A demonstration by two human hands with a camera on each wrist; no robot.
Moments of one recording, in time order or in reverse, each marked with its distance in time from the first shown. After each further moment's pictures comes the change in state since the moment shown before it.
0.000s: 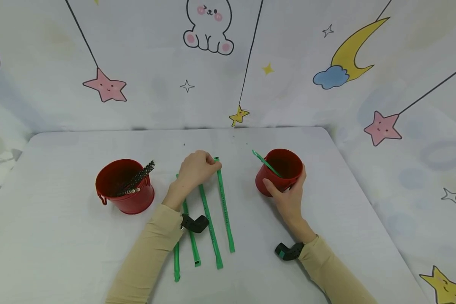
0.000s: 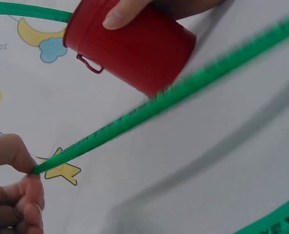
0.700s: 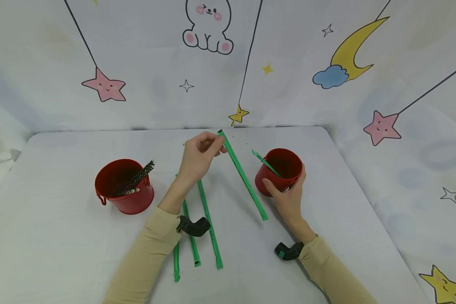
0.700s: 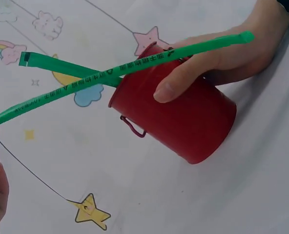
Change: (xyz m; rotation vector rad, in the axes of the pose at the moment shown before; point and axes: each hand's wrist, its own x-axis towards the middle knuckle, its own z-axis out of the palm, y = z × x) left_hand -0.013 0.029 -0.016 -0.730 0.168 0.299; right_hand -0.001 0.000 0.000 0.003 0.004 0.015
